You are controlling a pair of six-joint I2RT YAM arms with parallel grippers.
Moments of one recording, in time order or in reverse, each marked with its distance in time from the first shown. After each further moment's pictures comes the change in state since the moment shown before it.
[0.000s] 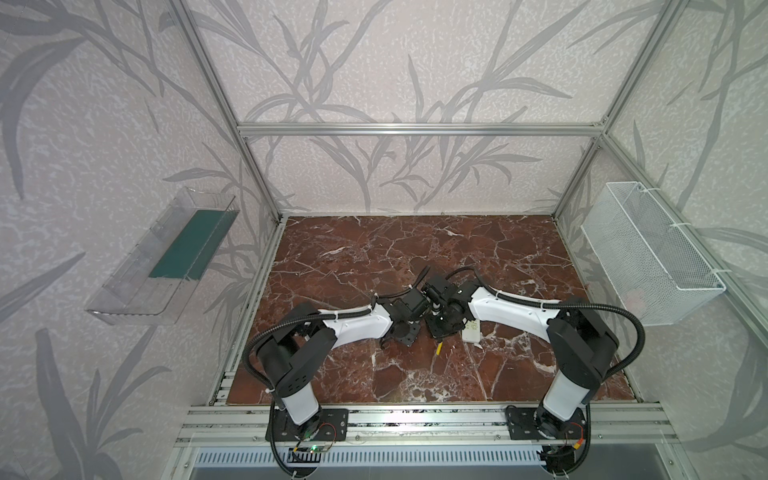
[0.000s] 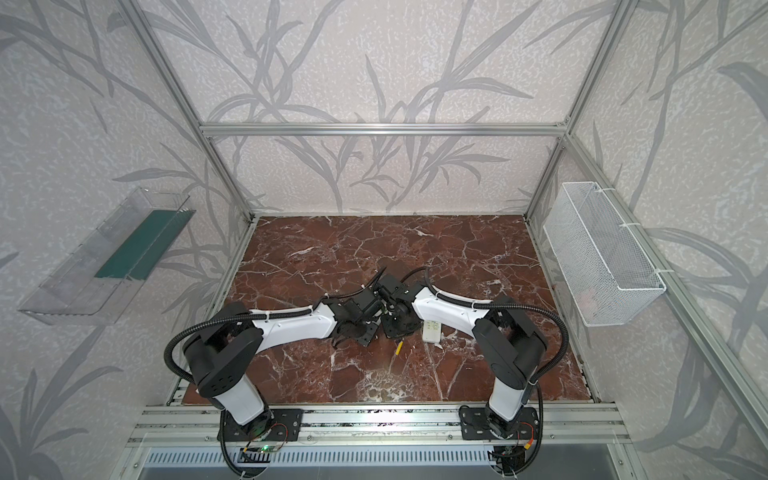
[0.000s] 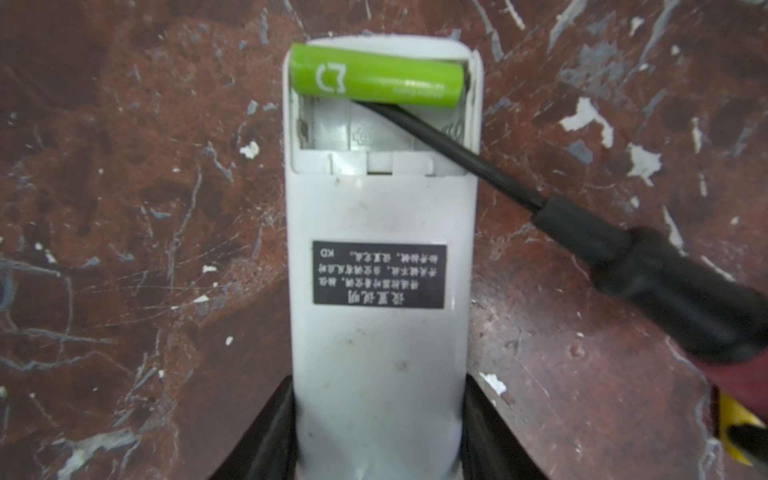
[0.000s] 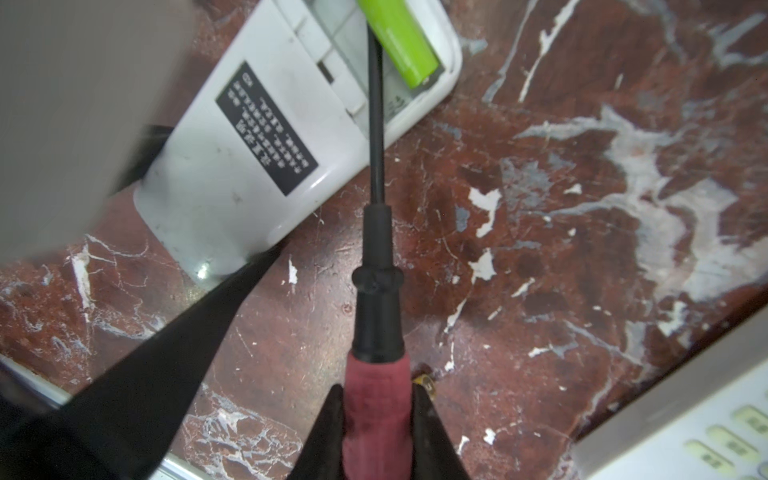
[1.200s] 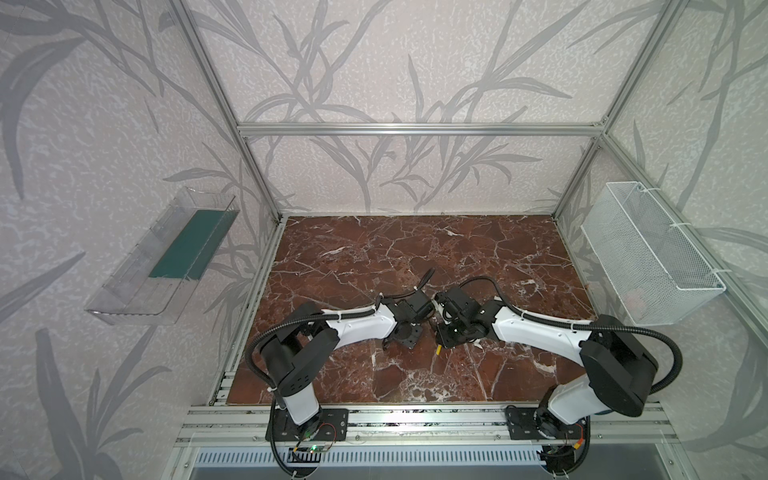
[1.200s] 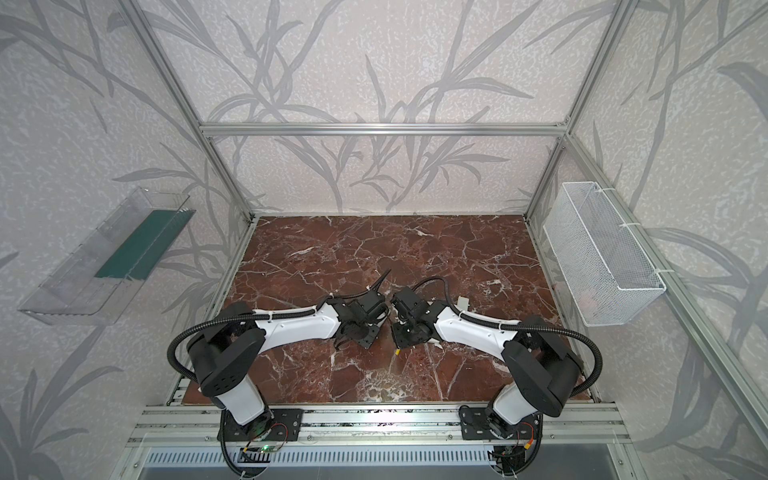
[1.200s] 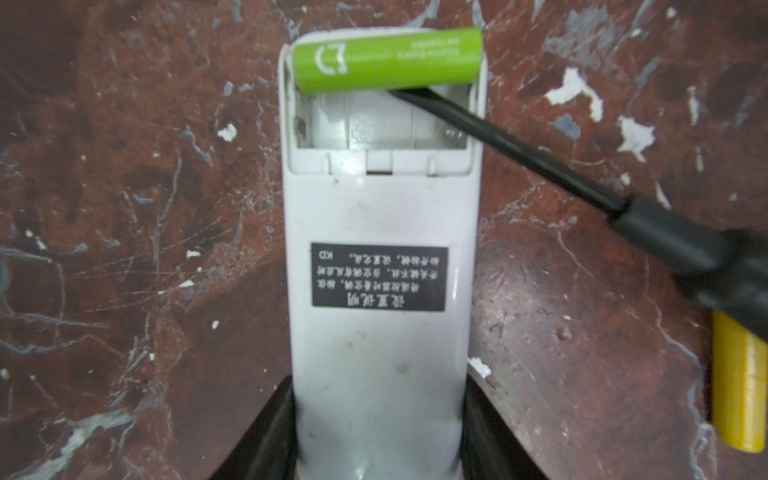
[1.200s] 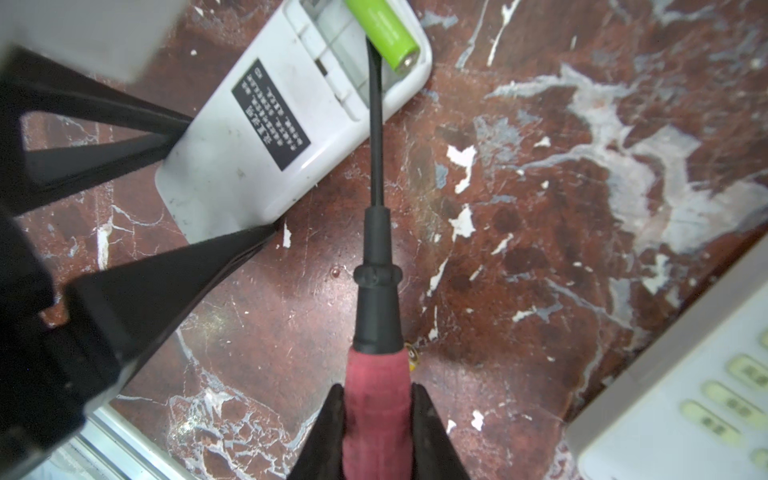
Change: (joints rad) left arm -0.026 0.016 0.035 -0.080 -0.023 -0.013; right arm -0.006 -0.221 -0.281 0.233 0.007 0.020
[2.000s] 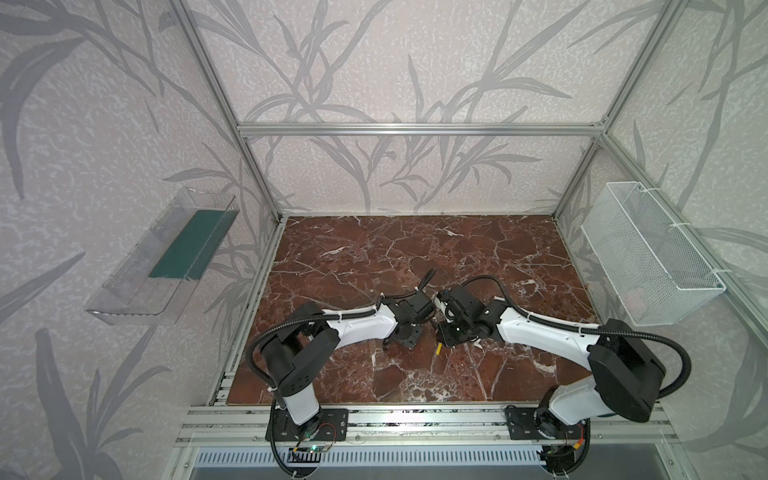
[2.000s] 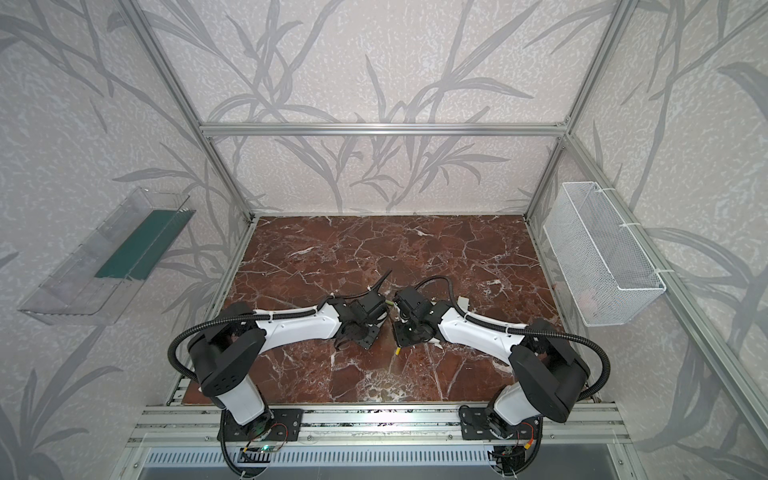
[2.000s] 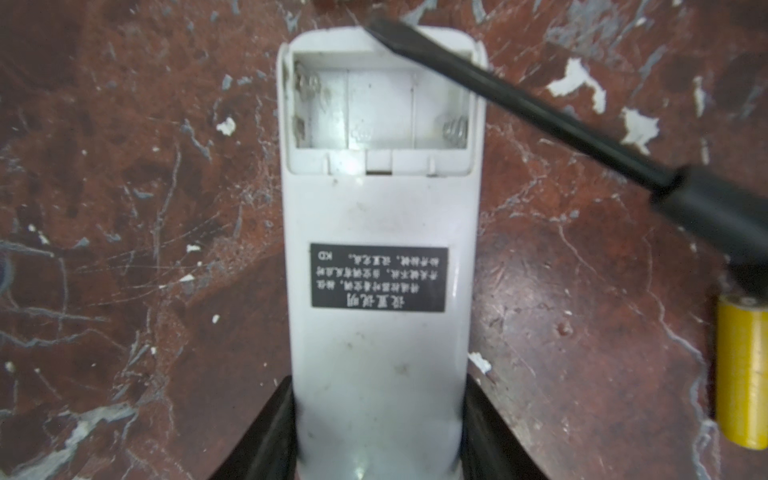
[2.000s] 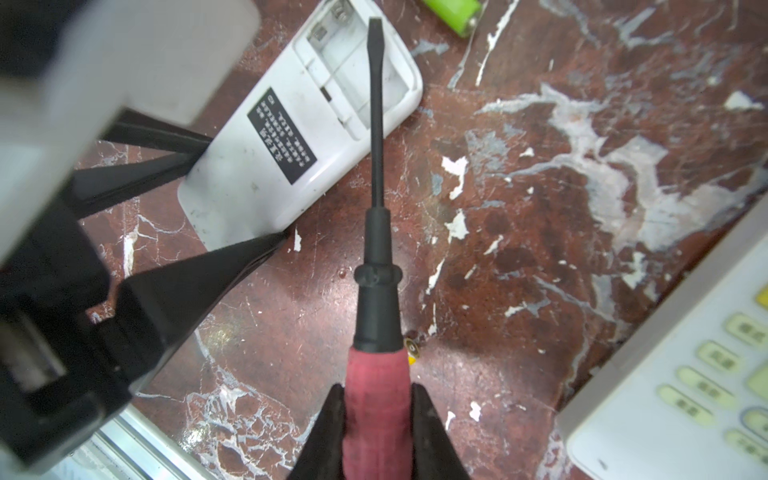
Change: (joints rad) left arm -0.006 0.004 0.007 -0.014 0.000 -0.004; right arm -0.010 -0.033 -0.005 0.003 -0.018 0.000
